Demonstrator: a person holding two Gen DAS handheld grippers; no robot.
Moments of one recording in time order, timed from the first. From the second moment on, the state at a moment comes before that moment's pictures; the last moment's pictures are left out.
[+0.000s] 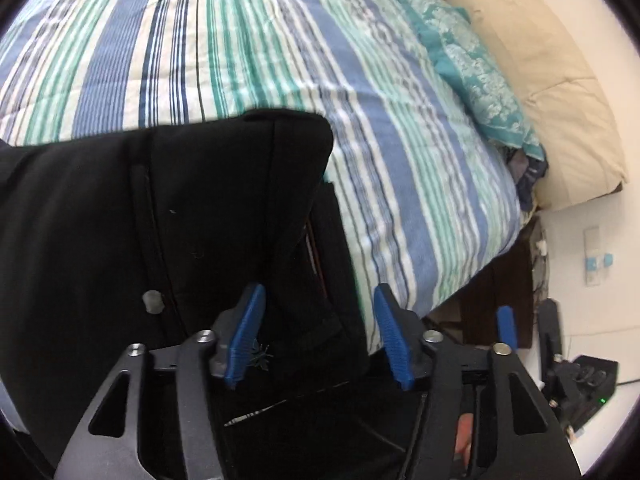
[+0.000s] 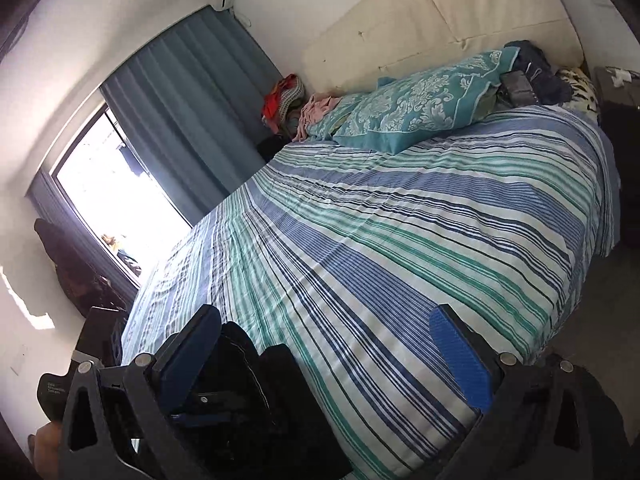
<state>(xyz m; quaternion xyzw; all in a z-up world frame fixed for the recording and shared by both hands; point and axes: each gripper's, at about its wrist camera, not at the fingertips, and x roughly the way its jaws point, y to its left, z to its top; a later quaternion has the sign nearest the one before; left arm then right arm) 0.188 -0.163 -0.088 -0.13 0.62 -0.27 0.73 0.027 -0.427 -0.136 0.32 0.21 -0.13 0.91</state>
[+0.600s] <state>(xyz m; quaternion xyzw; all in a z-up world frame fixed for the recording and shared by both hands) 0.110 0.088 -0.099 -0.11 0.54 -0.06 0.83 0.162 -0.343 -0.193 0.16 0.50 0.24 0.82</state>
